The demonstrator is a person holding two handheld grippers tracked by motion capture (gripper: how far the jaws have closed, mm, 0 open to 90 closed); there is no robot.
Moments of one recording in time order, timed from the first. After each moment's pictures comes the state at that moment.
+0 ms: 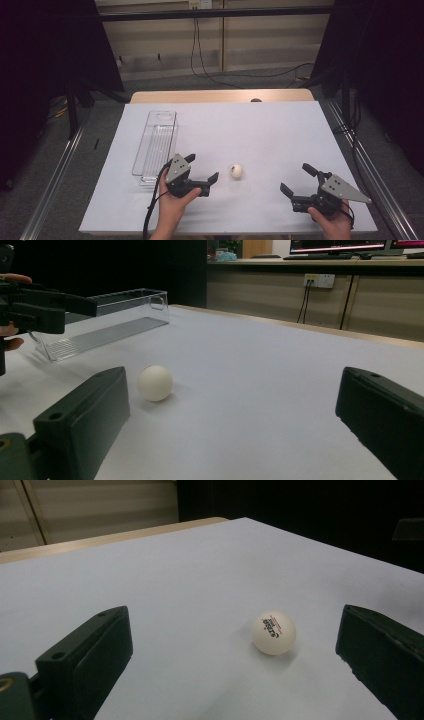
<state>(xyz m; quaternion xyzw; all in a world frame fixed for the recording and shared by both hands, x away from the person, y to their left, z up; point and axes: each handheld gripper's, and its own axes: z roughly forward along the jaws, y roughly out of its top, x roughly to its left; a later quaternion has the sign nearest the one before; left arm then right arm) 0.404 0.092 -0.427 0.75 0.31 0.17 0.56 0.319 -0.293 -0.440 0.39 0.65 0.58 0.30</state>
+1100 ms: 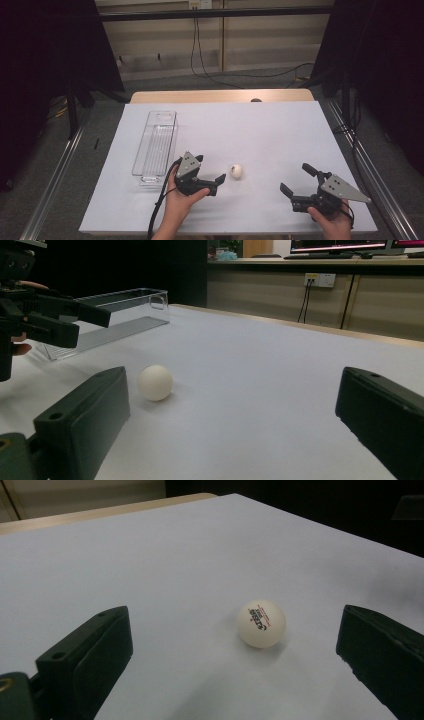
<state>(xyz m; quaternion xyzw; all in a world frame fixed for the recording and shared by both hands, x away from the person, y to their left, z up) 0.412 0.073 -0.430 0.77 0.31 0.14 0.53 0.319 -0.293 -0.440 0.39 0.66 0.58 0.30</state>
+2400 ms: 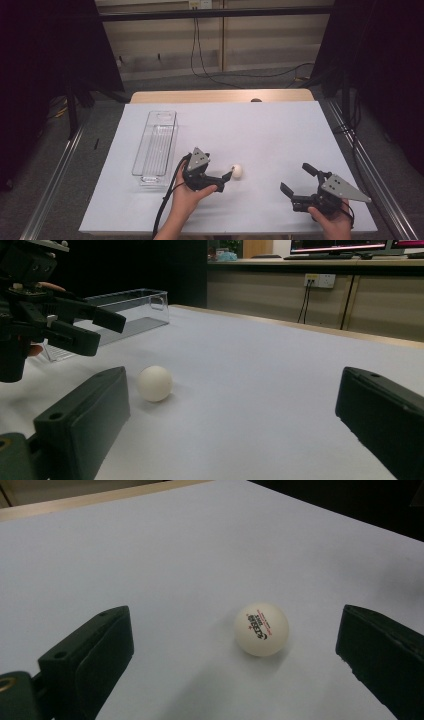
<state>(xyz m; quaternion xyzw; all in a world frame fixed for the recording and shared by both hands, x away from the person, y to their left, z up) 0.423 0.052 -0.430 0.79 0.31 0.13 0.51 0.320 -0.294 -0.440 0.39 0.65 0.58 0.30</state>
